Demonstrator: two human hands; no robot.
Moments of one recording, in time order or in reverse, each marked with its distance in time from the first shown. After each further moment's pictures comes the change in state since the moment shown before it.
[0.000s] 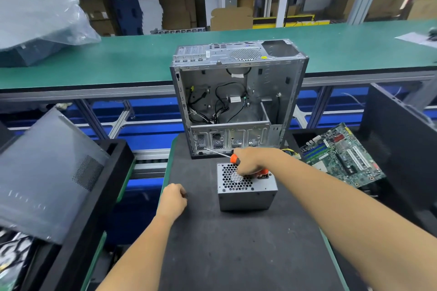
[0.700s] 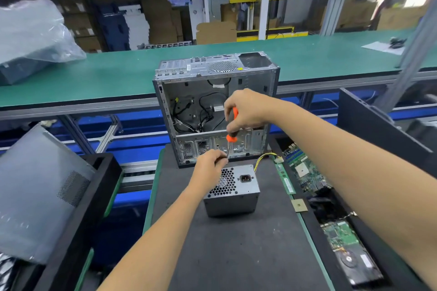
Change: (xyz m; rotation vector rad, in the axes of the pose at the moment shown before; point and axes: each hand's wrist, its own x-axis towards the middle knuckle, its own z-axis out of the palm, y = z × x) left_hand -0.023 0.163 -0.019 -0.335 0.058 0.568; right_hand -0.108 -0.008 -0.103 -0.082 0.546 -0.259
